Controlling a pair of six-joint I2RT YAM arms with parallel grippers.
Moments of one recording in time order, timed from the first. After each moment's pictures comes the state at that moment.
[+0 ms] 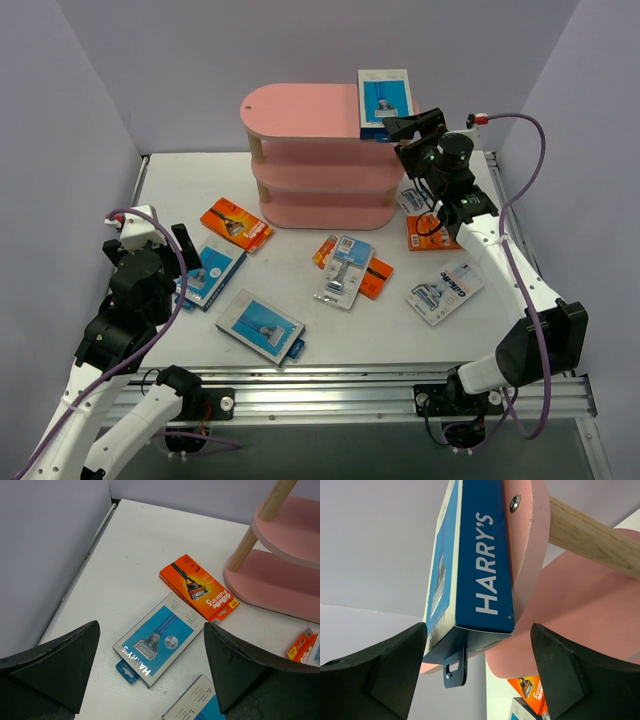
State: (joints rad) left arm -0.46 0.63 0.96 -0.57 -0.67 -0.23; right arm 0.27 1.44 1.31 0.05 0.06 1.15
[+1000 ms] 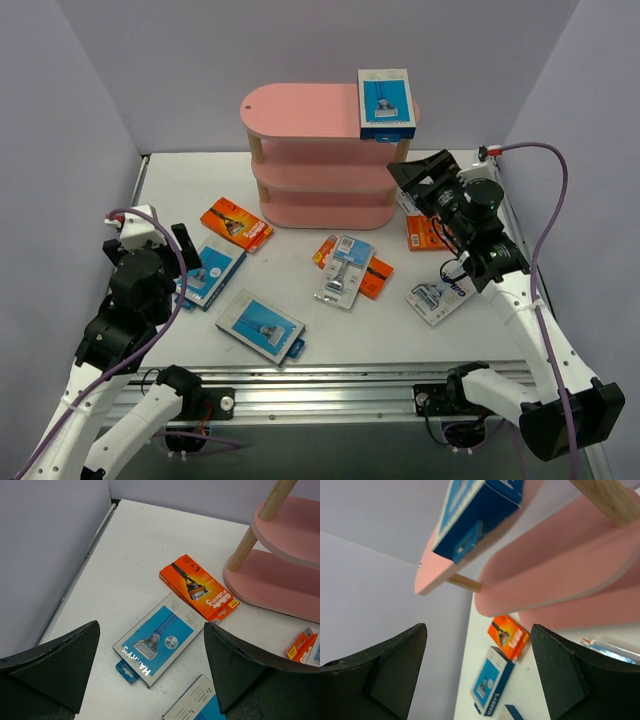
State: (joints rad) left arm -0.46 0.63 0.96 -0.57 -0.67 -0.23; right arm 0.26 1.08 1.05 -0.02 -0.10 0.99
